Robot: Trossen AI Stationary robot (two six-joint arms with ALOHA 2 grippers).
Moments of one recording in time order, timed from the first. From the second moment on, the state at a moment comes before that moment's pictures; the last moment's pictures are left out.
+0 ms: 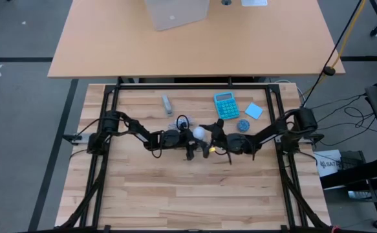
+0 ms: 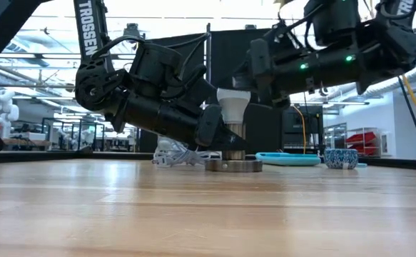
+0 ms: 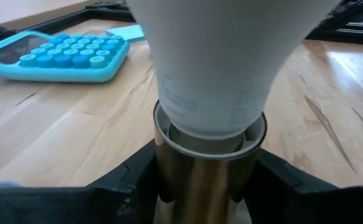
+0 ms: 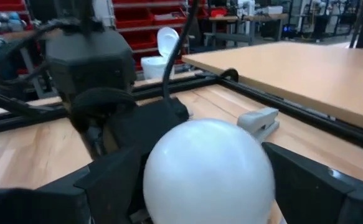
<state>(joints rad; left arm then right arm) 0.03 2.12 0.79 1.07 -0.14 -0.07 0.12 1.76 0.49 1.12 0.55 0.15</state>
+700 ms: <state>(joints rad) 0.03 2.12 0.79 1.05 -0.14 -0.07 0.10 1.79 0.52 1.10 0.55 0.07</state>
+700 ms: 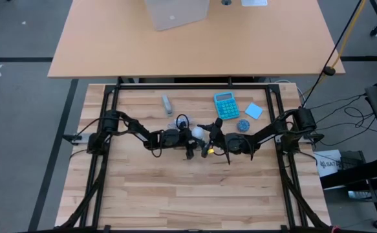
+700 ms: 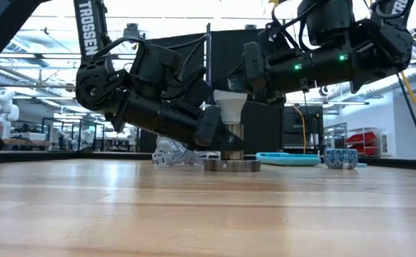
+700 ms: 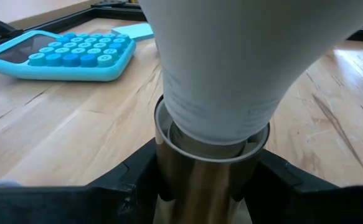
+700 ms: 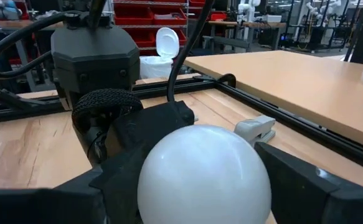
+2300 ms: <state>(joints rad) 0.02 2.12 0.79 1.07 0.23 -0.03 -0.13 1.58 0.55 0.84 -0.50 -0.08</state>
